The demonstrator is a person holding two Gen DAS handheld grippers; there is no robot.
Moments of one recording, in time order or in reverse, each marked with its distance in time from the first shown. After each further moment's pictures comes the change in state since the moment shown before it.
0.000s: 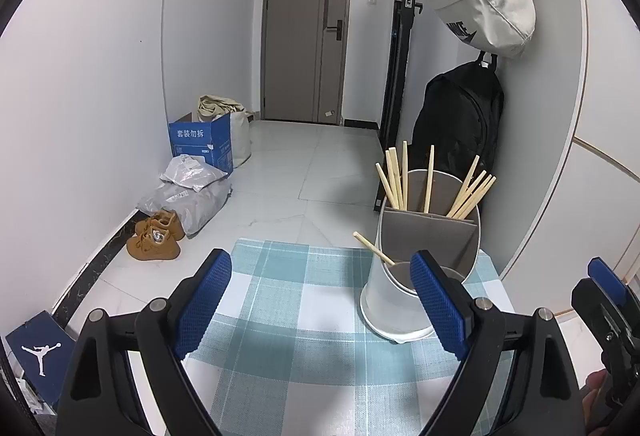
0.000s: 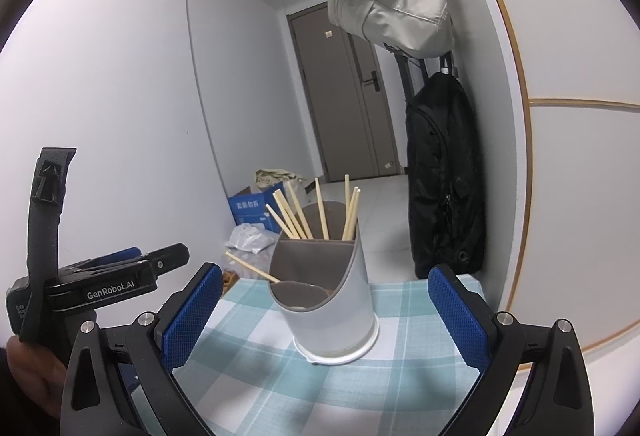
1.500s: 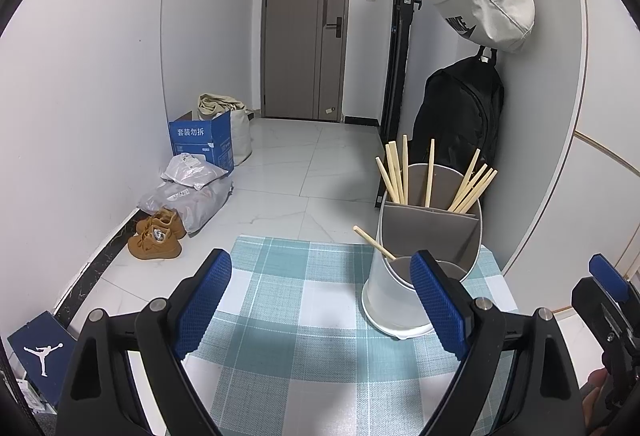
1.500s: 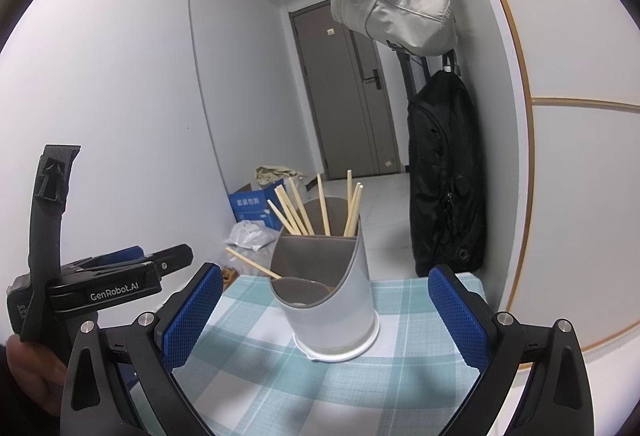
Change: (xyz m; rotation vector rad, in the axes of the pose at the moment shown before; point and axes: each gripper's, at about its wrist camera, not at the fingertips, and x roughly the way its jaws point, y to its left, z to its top) left arm 0.004 -0.002 -0.004 0.004 0.008 0.009; right arm 0.001 -0.001 -0.002 -0.007 0.009 0.003
